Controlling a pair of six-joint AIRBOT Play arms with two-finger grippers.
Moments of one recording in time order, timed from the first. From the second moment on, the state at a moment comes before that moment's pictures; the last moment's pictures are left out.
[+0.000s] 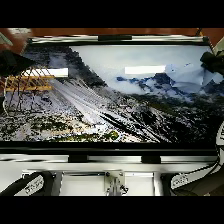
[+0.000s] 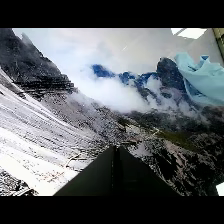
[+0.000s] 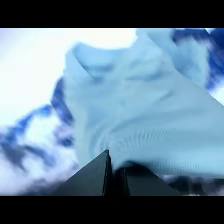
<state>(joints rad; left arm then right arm) 0.24 -1.10 1.45 0.69 -1.20 -1.30 -0.38 -1.76 1.96 1.79 -1.15 -1.54</state>
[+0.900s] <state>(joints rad) 0.23 -1.10 1.45 0.69 -1.20 -1.27 -0.39 -1.75 1.64 1.59 -1.54 -1.16</state>
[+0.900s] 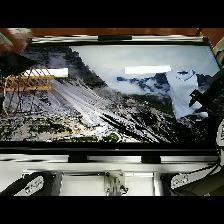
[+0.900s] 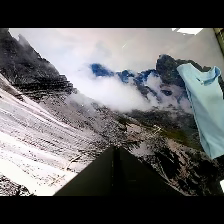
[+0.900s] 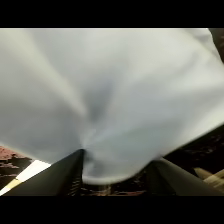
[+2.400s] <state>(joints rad) -0.25 -1.46 1.58 1.62 -1.47 -1.54 0.10 -1.65 1.96 1.61 -1.54 -1.47</state>
